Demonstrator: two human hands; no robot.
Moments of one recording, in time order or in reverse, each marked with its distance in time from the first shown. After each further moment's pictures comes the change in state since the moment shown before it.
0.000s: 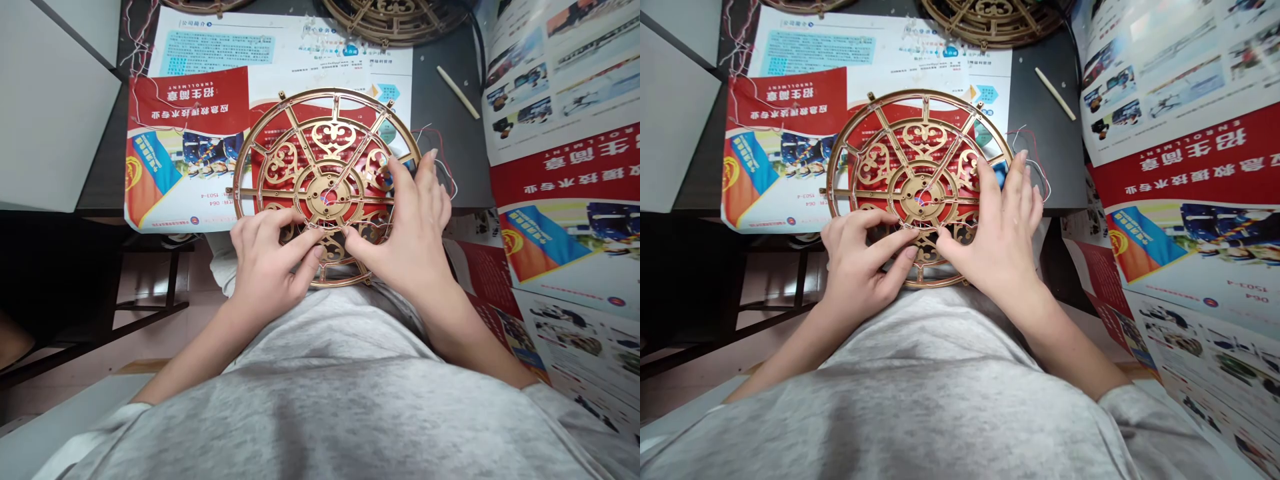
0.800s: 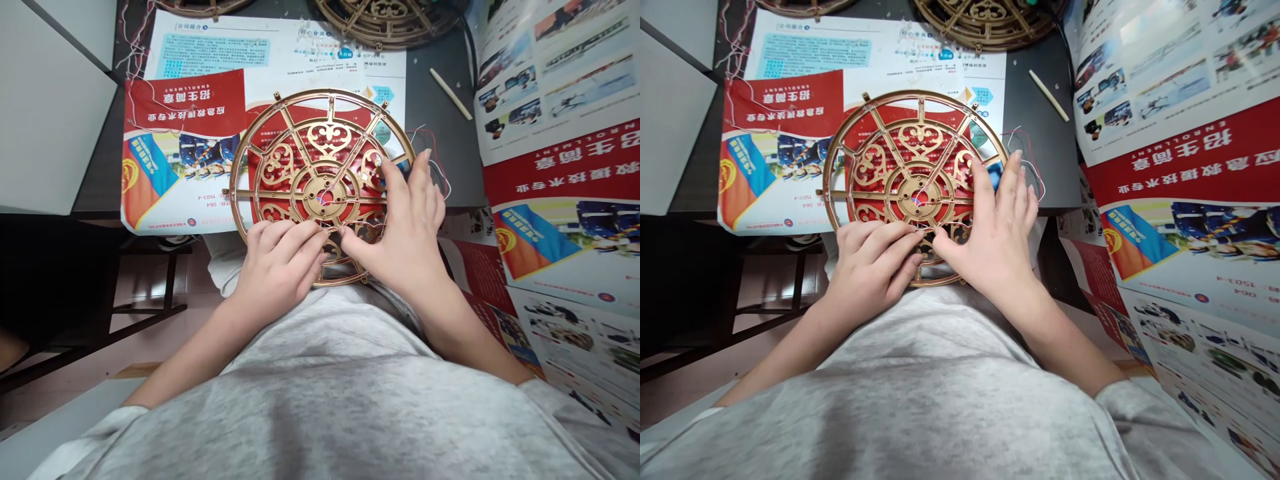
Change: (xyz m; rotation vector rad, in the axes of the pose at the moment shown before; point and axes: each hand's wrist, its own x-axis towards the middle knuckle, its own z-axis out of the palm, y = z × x) left_hand 0.001 -0.002 0.004 0.152 0.022 0.295; right_hand 0.001 -0.003 -0.002 0.007 -0.015 0.017
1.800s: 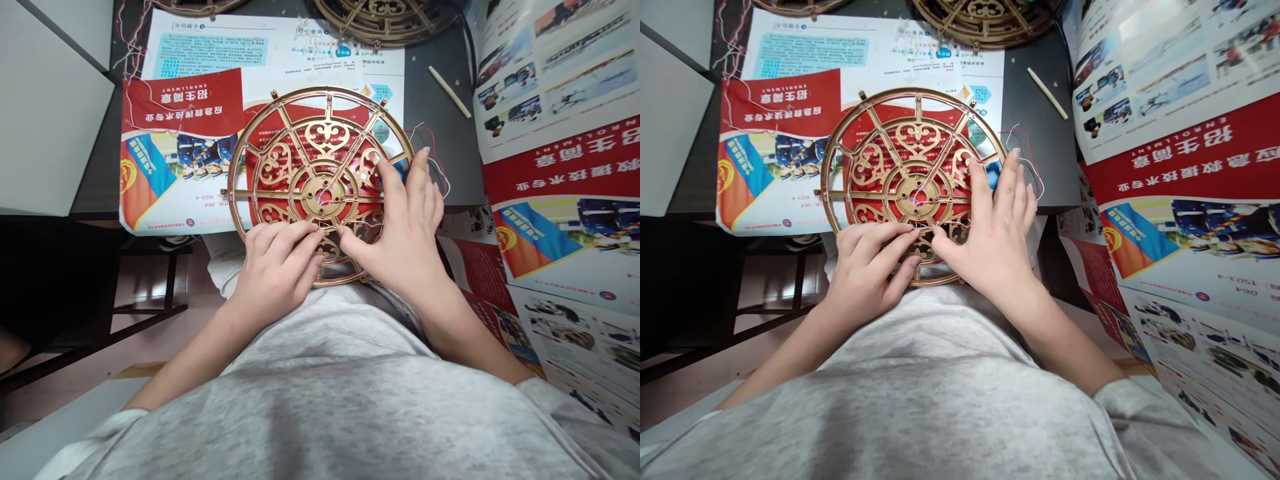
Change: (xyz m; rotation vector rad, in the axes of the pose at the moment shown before) left_hand -0.007 0.002 0.001 -0.095 -0.042 -0.083; right_hand -0.001 0.002 0.000 -0.014 0.004 -0.022
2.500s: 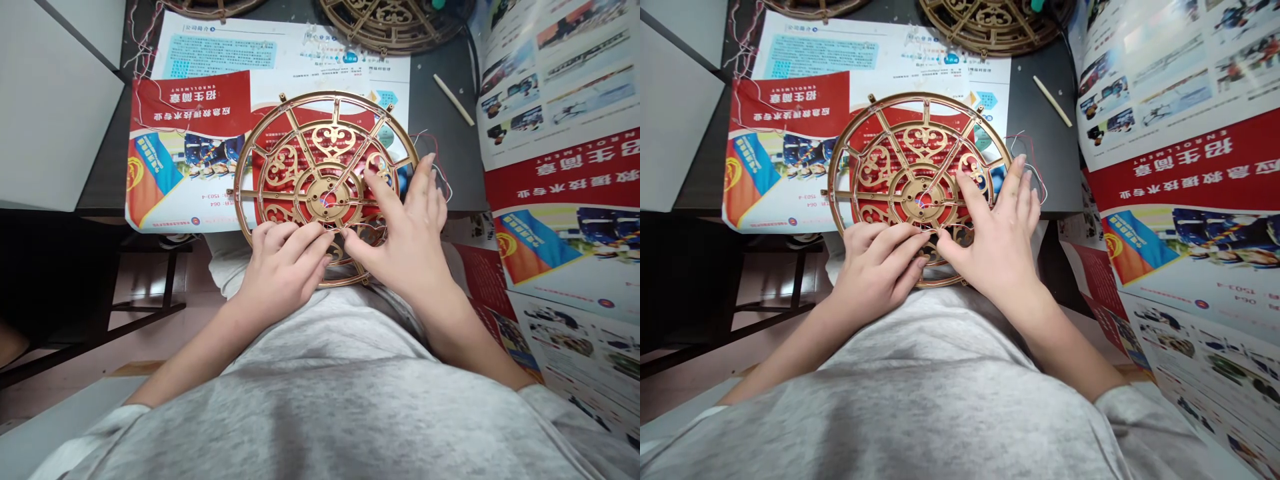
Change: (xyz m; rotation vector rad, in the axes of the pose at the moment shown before) left_hand 0.004 0.002 0.001 0.067 -0.022 0.045; right_hand 0.001 0.002 -0.001 0.008 -0.007 -0.046
